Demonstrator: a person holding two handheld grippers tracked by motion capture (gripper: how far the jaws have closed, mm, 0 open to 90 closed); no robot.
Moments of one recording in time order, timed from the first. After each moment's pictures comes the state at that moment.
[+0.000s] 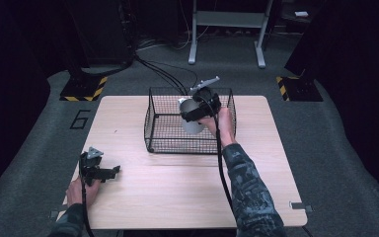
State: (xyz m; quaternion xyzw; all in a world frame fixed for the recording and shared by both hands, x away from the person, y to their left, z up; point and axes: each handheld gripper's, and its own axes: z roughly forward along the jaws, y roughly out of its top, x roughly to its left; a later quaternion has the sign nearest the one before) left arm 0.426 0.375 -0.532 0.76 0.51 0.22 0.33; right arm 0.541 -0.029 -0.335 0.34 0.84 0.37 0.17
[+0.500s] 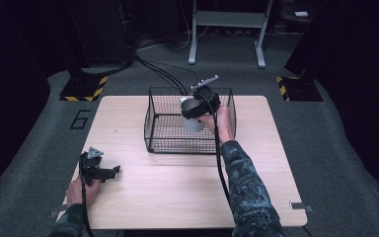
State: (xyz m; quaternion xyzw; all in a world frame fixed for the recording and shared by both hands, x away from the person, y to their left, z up) left arm 0.426 0.375 -0.532 0.76 0.51 0.22 0.33; right arm 0.562 -0.029 -0.347 0.37 0.84 0.36 0.16
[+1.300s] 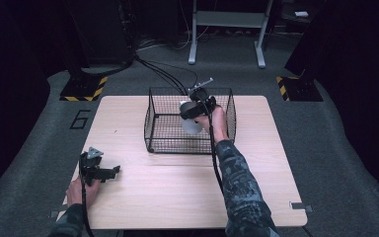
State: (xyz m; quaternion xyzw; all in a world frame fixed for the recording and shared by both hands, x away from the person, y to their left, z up) left arm 0.426 0.375 -0.532 0.76 0.51 0.22 0.33; right arm 0.586 -0.019 -0.377 0.39 0.84 0.34 0.15
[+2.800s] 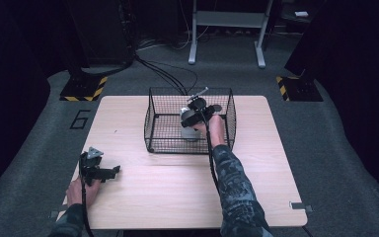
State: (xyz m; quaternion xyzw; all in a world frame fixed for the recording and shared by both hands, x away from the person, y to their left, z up) left arm 0.426 0.375 -0.532 0.76 0.51 0.22 0.33; right arm 0.595 -0.015 -0.422 0.42 0.85 0.29 0.13
